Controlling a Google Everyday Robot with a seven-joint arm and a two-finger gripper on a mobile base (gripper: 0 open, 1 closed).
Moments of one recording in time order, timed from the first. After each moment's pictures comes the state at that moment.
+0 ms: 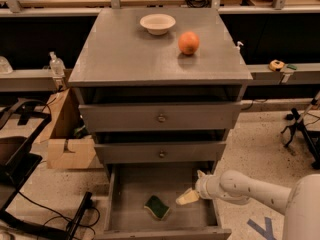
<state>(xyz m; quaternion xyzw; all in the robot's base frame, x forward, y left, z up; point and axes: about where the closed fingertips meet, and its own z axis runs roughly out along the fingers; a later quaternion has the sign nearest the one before) 0.588 -0.147 0.298 -0.38 0.85 0.19 0.32</state>
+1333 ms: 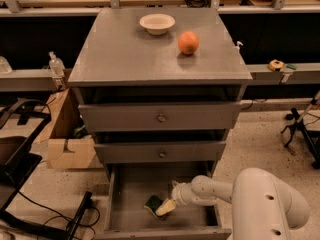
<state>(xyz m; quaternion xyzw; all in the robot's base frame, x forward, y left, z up) 0.596 -0.047 0.180 -0.45 0.82 0.23 0.28</state>
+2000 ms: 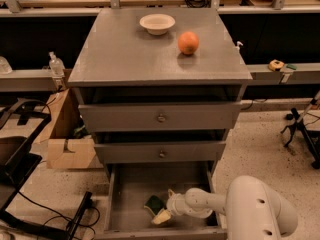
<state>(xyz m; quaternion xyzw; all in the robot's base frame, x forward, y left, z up) 0.573 -0.023 0.122 -0.46 0.81 0.21 0.28</state>
